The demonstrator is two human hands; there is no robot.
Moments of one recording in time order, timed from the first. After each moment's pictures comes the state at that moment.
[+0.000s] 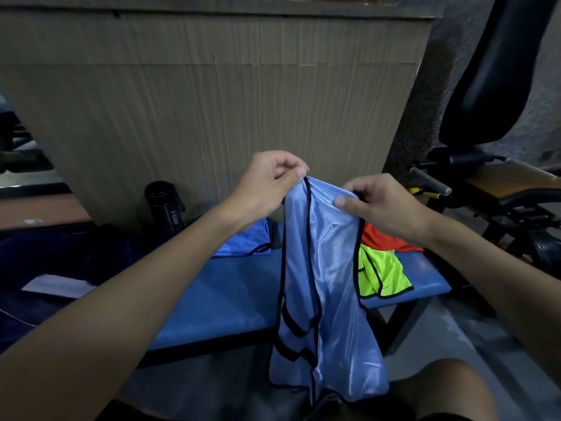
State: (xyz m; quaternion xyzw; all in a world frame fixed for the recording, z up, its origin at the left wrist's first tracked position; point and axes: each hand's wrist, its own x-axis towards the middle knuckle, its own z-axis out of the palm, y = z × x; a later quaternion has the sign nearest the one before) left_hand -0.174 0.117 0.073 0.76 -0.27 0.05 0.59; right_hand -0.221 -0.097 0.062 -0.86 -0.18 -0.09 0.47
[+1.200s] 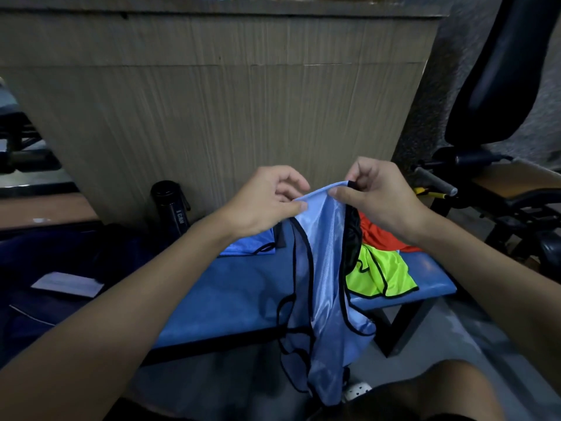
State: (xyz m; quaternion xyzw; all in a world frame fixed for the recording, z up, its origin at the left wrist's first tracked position) left_hand -0.189 0.136 0.071 0.81 -0.28 -0.02 0.51; right_hand -0.220 -0.070 0.068 -0.80 -0.13 -0.18 0.56
